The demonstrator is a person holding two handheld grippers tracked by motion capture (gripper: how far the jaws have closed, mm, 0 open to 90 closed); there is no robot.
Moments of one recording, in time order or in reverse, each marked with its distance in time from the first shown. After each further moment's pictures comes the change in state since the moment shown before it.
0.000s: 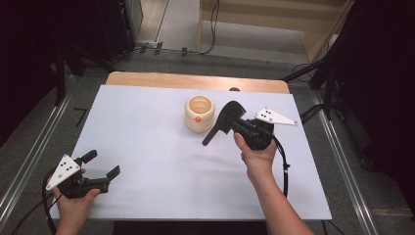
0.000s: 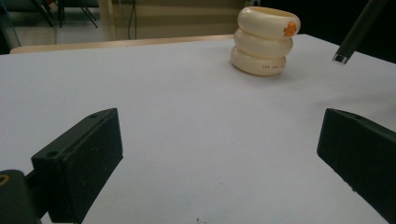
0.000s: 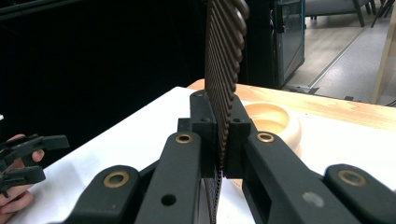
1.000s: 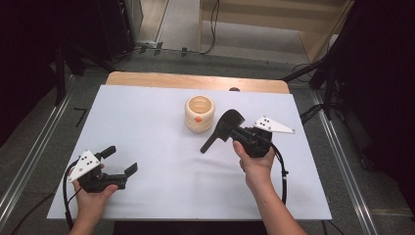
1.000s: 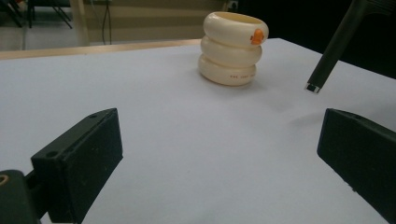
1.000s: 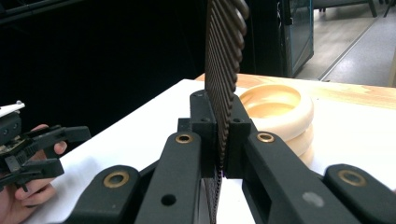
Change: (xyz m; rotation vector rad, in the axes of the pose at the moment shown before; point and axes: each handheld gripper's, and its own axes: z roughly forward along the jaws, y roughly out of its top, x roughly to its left) left arm -0.026 0.011 0.029 -0.006 -0.075 -0.003; right arm 0.001 -0.022 -0.002 0.005 0.027 0.027
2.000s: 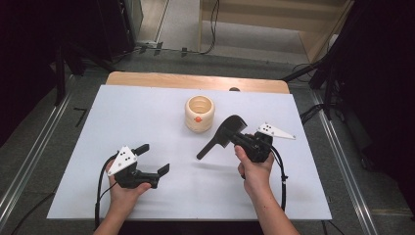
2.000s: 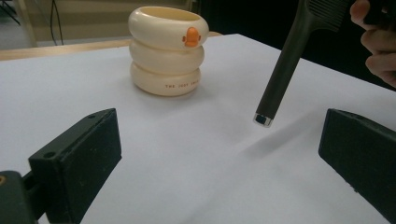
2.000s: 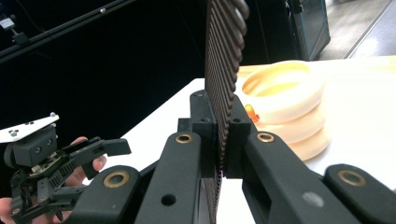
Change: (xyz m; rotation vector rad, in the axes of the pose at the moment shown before) left arm -0.054 0.009 0.058 0.029 -0.130 0.028; right arm -0.011 -0.023 -0.002 -0.023 0.056 0.138
